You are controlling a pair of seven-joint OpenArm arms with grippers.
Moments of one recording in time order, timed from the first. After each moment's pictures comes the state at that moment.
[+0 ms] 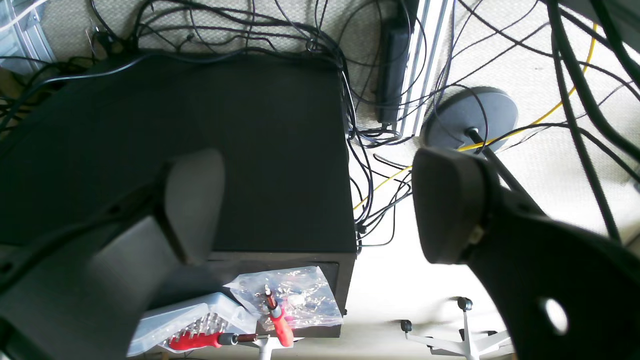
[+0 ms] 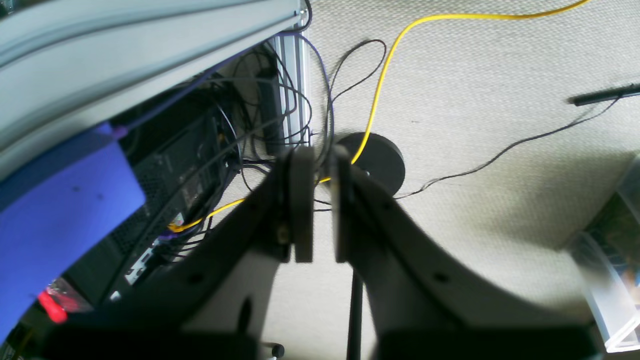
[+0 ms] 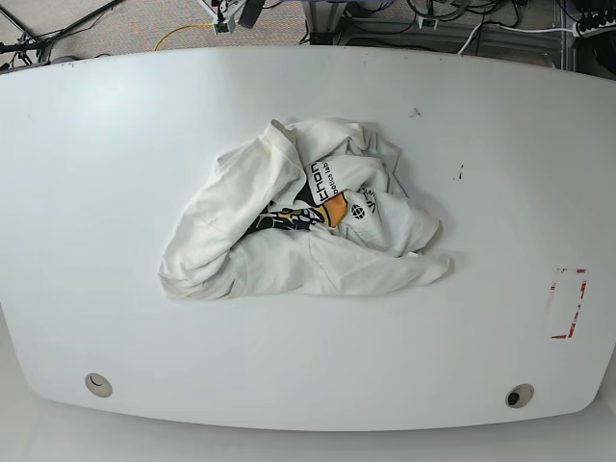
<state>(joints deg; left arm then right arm) 6.2 -4.7 4.9 3.4 -4.0 -4.1 -0.7 -14.7 7.4 -15.7 22.7 20.1 11.3 -3.1</state>
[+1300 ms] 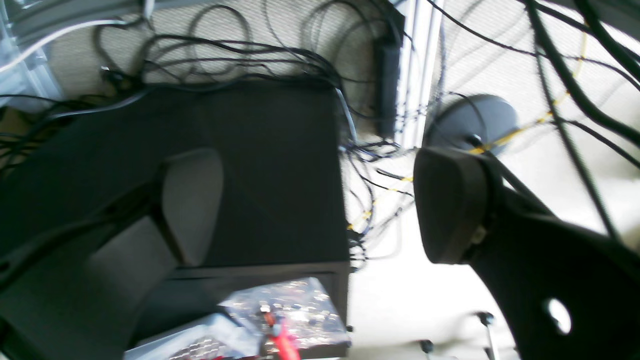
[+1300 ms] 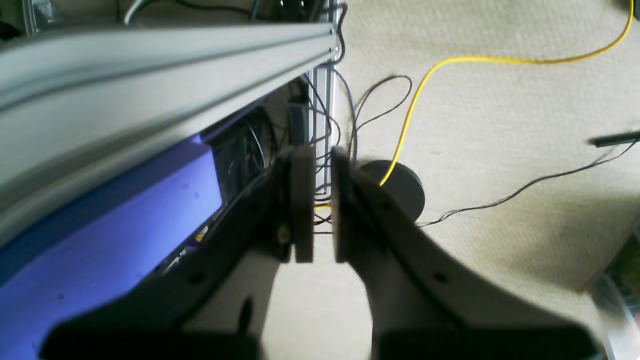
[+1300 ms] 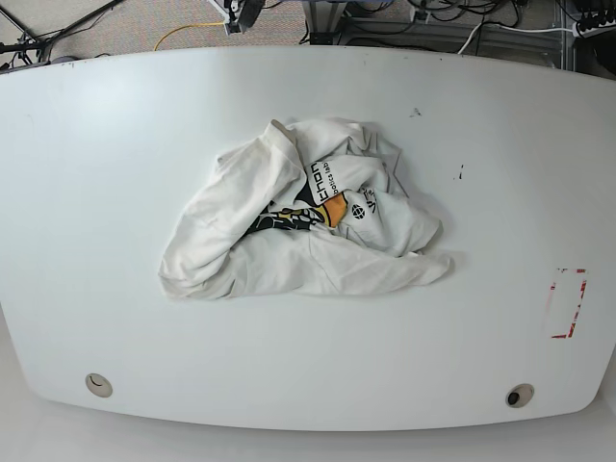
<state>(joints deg) 10.8 -4.3 8.4 8.7 -3.8 -4.4 -4.6 -21.9 7.0 -15.8 38.2 19.9 10.7 -4.6</state>
